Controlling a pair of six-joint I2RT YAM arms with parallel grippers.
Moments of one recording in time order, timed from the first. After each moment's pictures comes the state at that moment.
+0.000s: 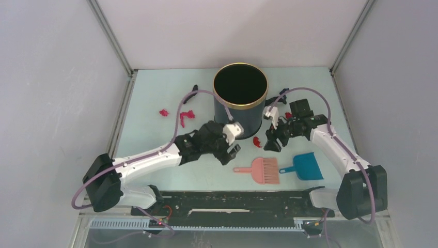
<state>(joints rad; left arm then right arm) -0.99 1.30 0.83 -0.24 0.01 0.09 0.20 1.29 0.95 -0.73 -0.74 -0.62</state>
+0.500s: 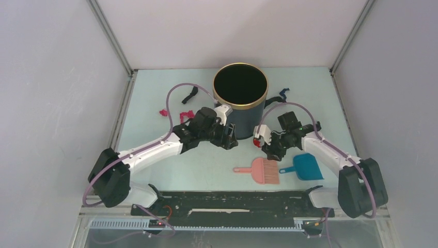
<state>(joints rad) -0.78 1.37 0.93 -0.20 0.20 -0.32 0.34 1.29 0.77 -0.66 -0.51 -0.83</state>
